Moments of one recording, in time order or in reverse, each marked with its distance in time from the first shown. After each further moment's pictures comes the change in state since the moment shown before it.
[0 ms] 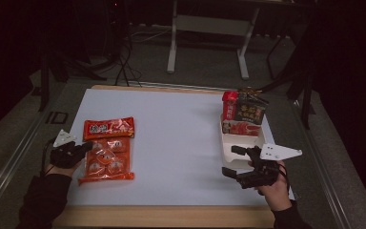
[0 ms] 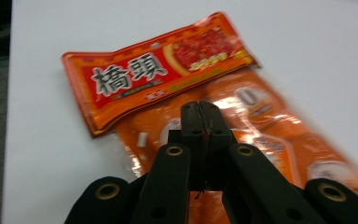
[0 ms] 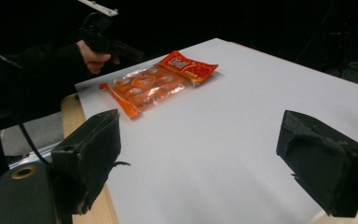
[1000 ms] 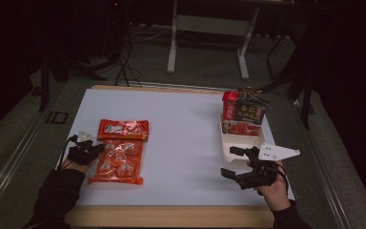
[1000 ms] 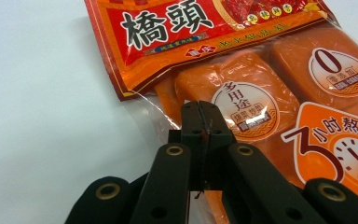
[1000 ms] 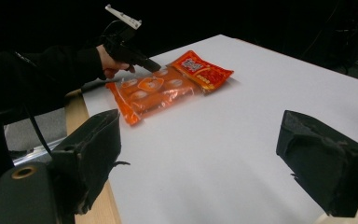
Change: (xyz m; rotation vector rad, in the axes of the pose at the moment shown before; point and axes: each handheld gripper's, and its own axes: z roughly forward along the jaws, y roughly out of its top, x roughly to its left) left arm -0.026 0.003 0.047 0.137 -0.014 0.057; right arm -0.001 -0.002 0.003 0.014 0.013 -0.006
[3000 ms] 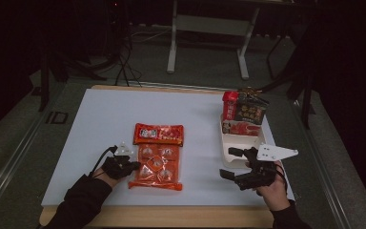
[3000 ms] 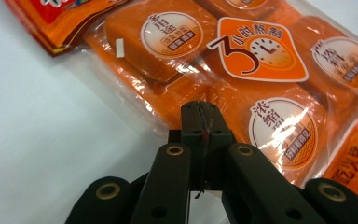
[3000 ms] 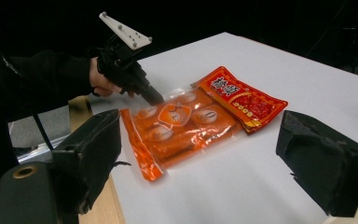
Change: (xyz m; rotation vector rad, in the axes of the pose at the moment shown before) left arm -0.103 0.010 0.010 0.097 -0.291 0.209; right arm 0.001 -0.001 0.002 0.005 0.019 0.001
